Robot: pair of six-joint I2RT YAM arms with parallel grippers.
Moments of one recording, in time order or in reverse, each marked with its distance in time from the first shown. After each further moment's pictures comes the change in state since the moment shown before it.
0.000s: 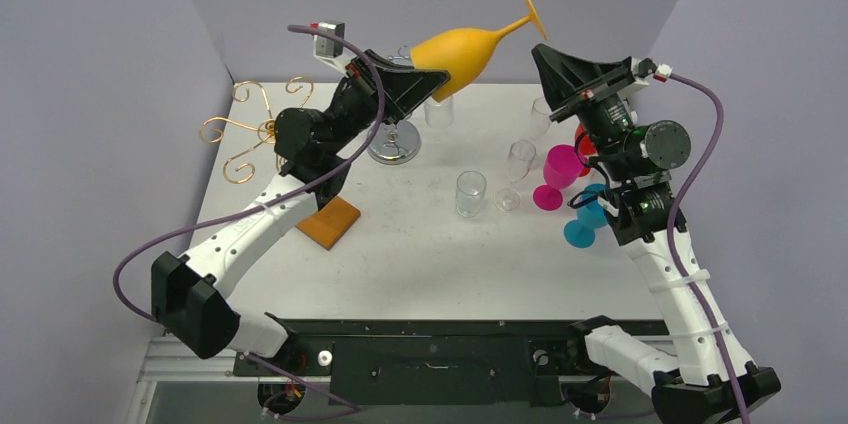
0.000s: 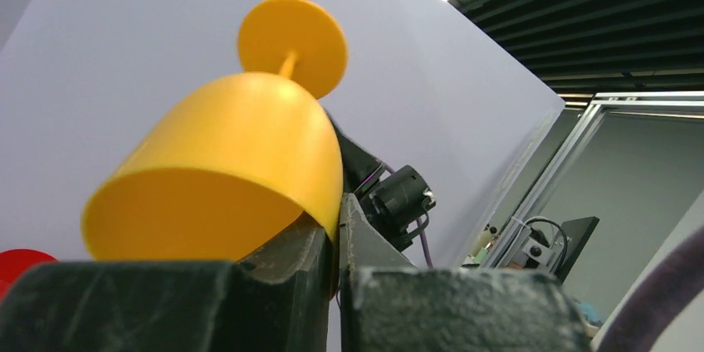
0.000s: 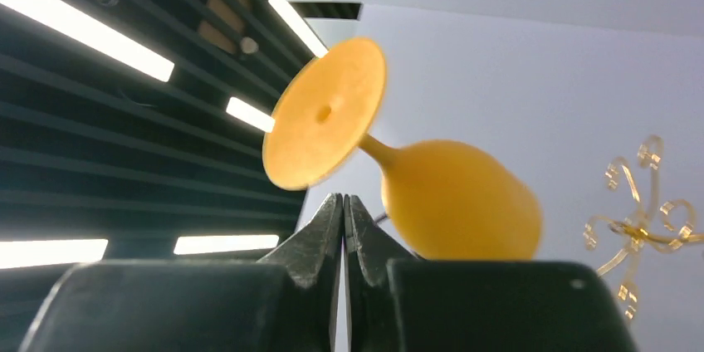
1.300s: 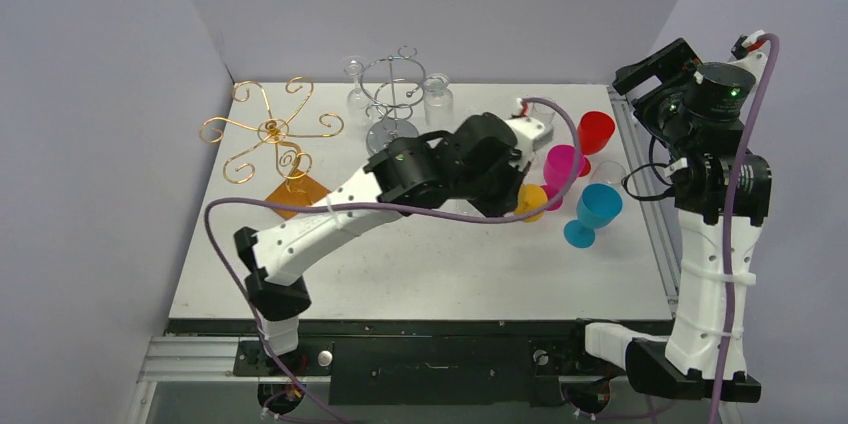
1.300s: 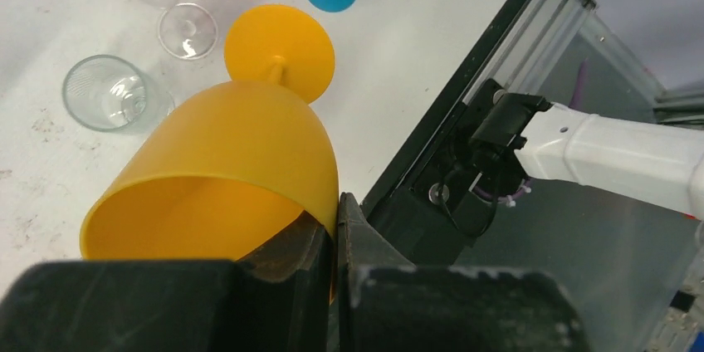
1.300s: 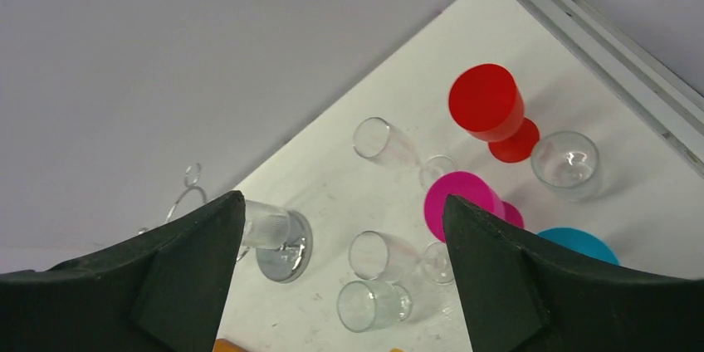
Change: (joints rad) left arm -0.544 0.360 0.901 -1.947 -0.507 0.847; right arm -0.301 0.141 0.623 -1.258 0.407 -1.141
